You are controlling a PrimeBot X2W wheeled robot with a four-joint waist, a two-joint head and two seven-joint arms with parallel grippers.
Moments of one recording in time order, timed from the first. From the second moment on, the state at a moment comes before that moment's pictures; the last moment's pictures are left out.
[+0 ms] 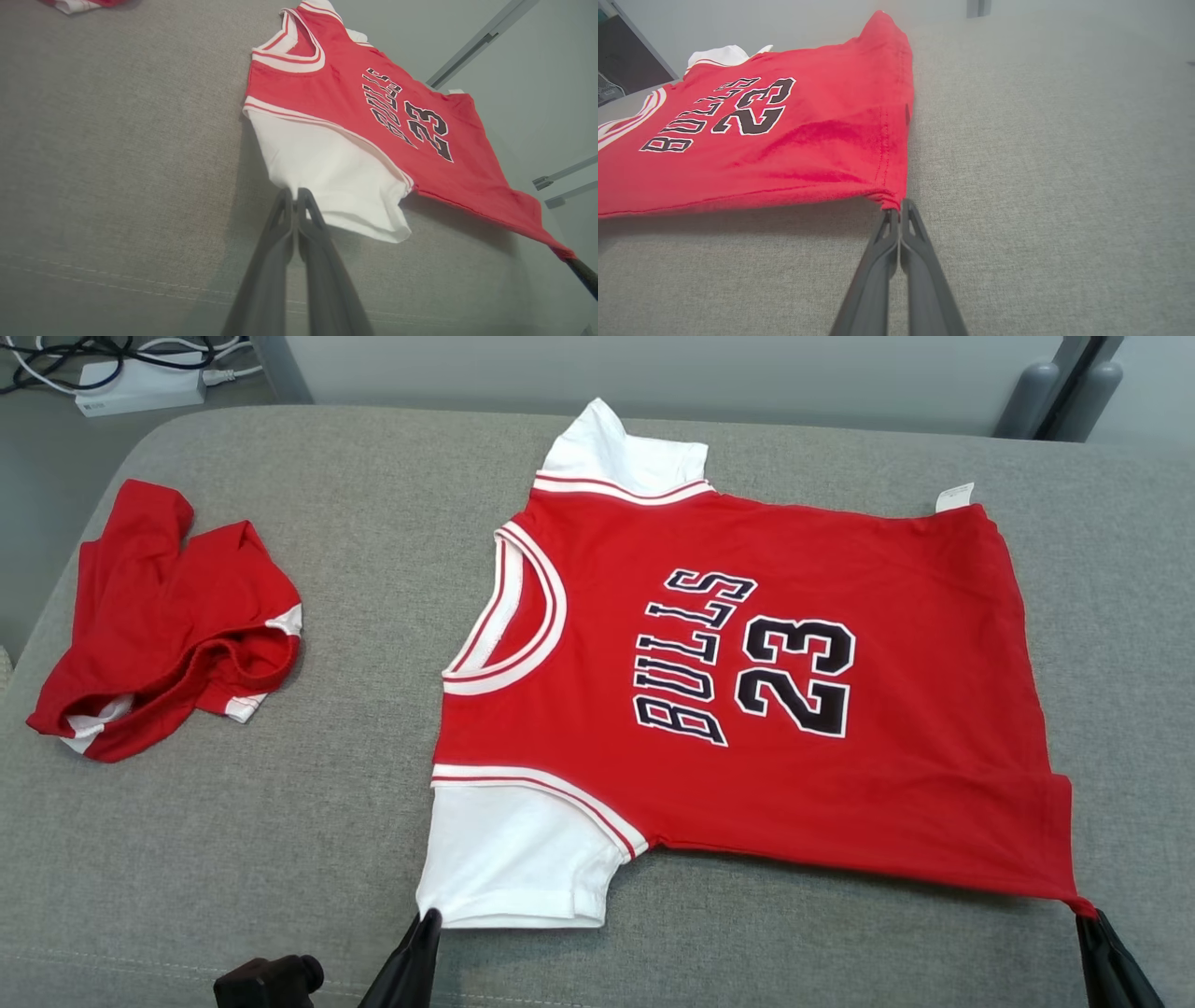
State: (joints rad) left arm 0.16 0.31 -0.45 -0.13 -0.81 0.26 -0.06; right arm 0.22 -0.09 -0.14 0.09 0.33 0.13 -0.09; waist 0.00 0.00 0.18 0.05
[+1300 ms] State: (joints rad) left arm 0.06 0.41 -0.41 -0.13 -0.60 0.35 -0.21; right arm 0.19 -0.04 -0.14 -0.01 0.16 0.13 -0.24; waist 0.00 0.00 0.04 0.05
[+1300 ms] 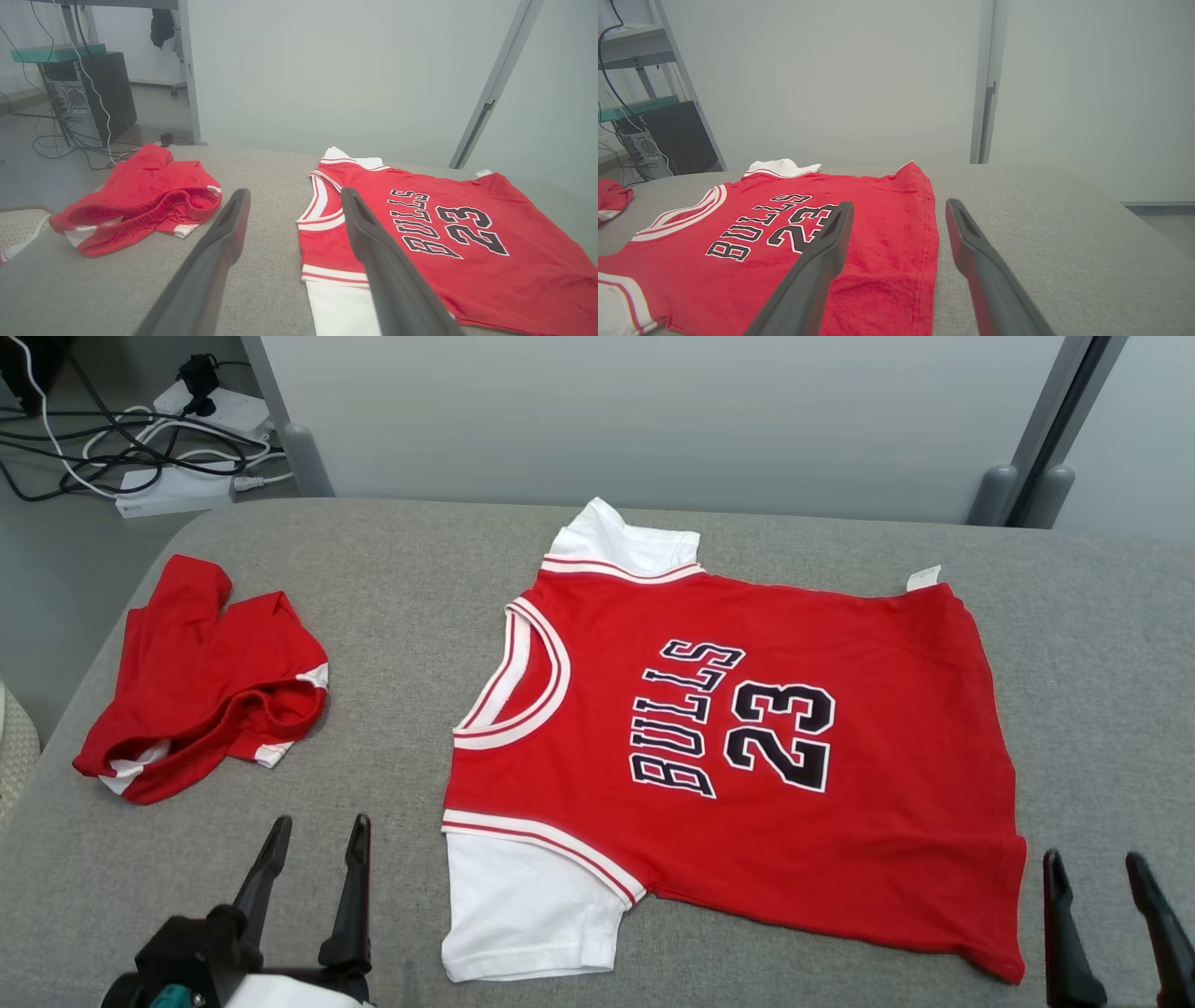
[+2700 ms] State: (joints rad) left arm 0.05 0.39 -0.55 0.05 -0.61 0.24 -0.12; right arm 0.21 -0.03 -0.13 0.20 0.18 0.13 -0.25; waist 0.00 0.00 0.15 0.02
